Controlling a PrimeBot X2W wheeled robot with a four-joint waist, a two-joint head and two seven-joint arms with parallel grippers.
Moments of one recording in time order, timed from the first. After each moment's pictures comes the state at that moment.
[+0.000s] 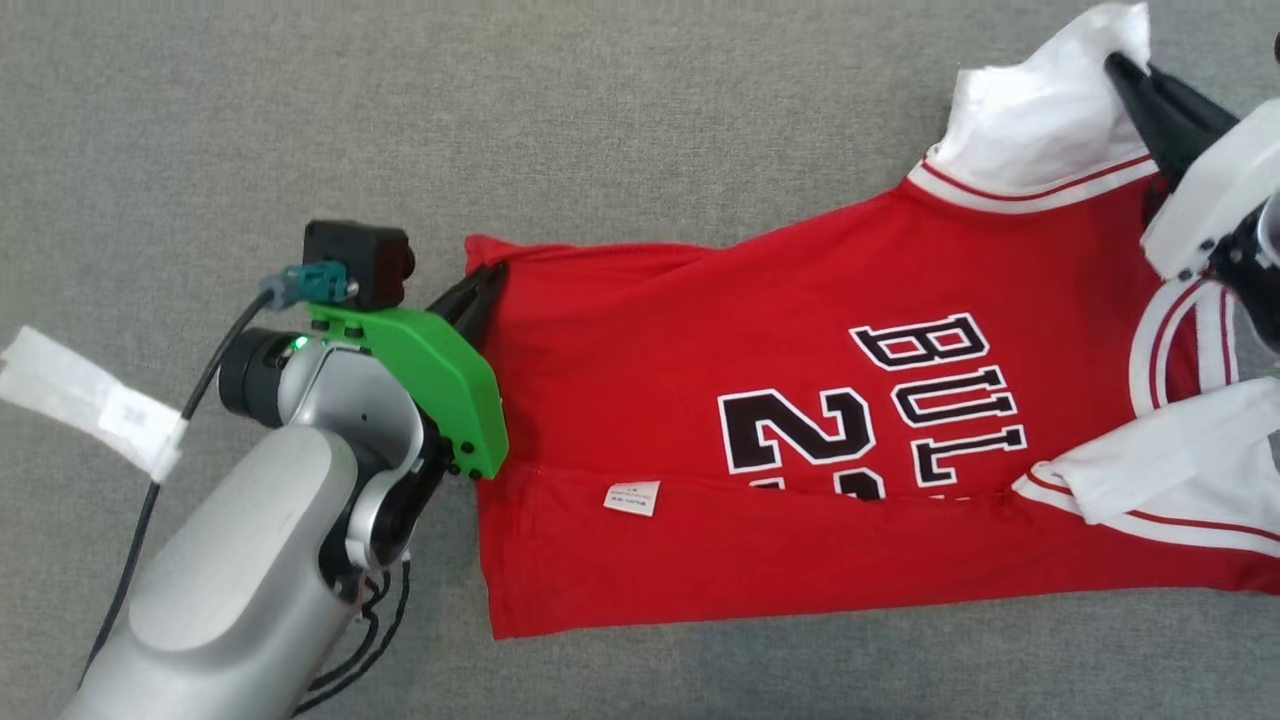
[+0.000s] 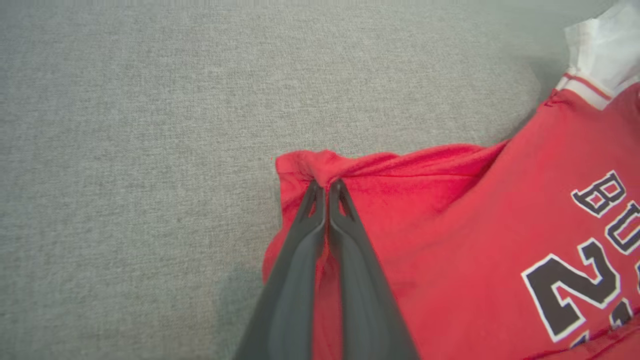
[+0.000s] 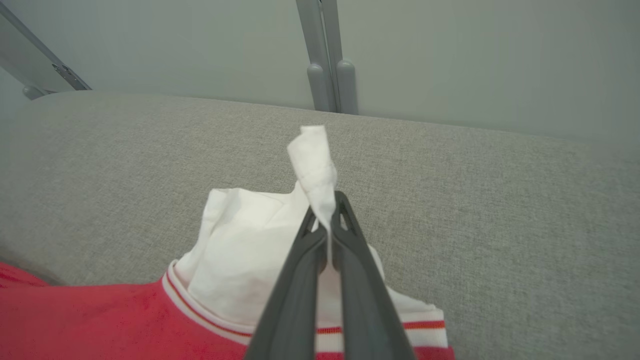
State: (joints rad) left arm -0.68 0.37 -0.70 0.18 -0.81 0.17 0.29; right arm -0.87 -0.62 0.46 0.45 0.81 0.13 0.16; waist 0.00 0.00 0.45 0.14
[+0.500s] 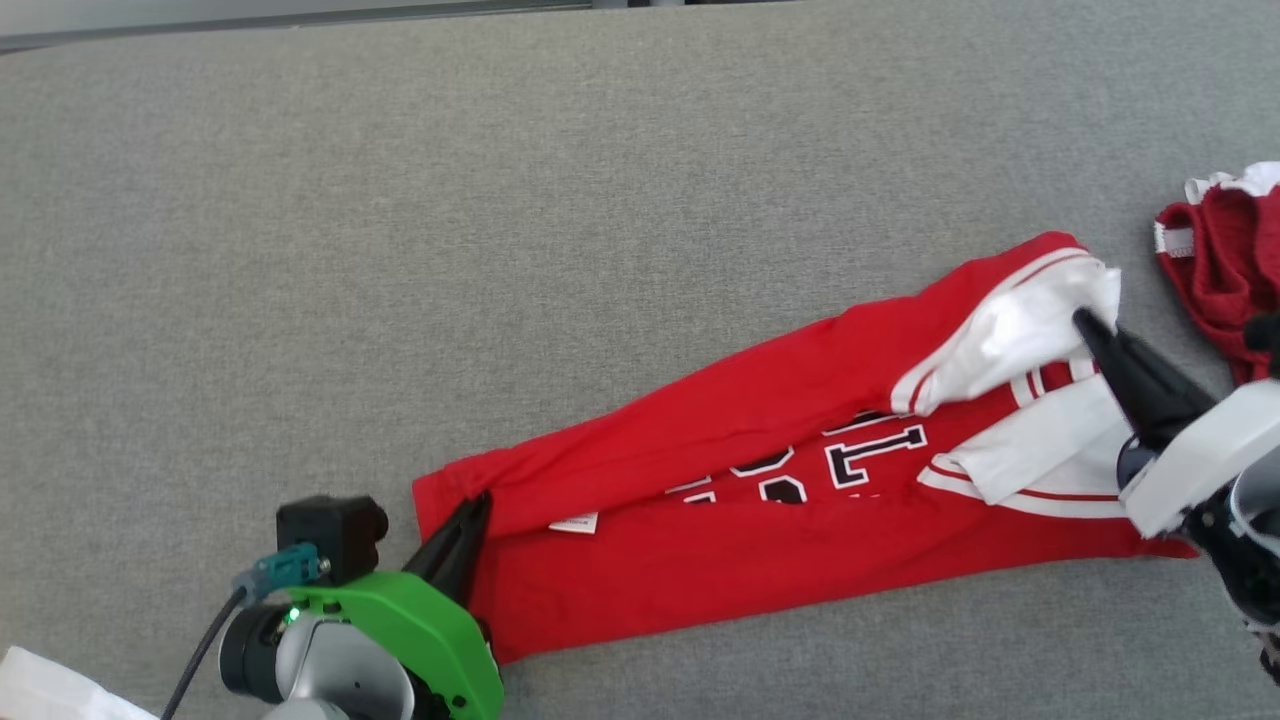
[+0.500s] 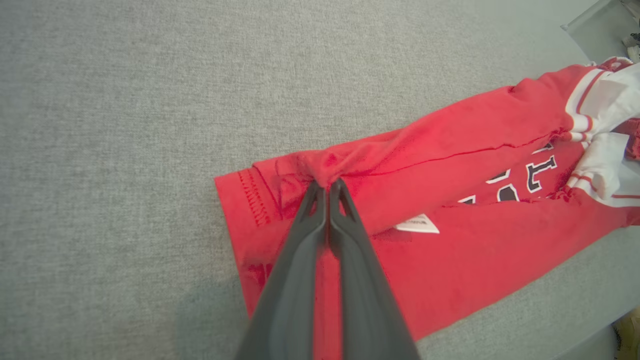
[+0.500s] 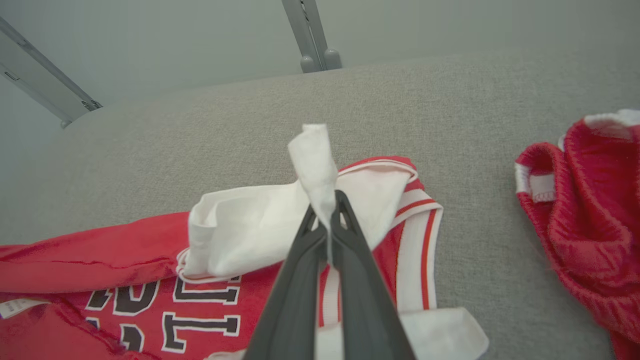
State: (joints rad) left arm -0.20 0.49 -0.68 -0.17 -0.84 0.35 0.16; right arm -0.32 -0.66 0.33 0.13 0.90 0.13 0.02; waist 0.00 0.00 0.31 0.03
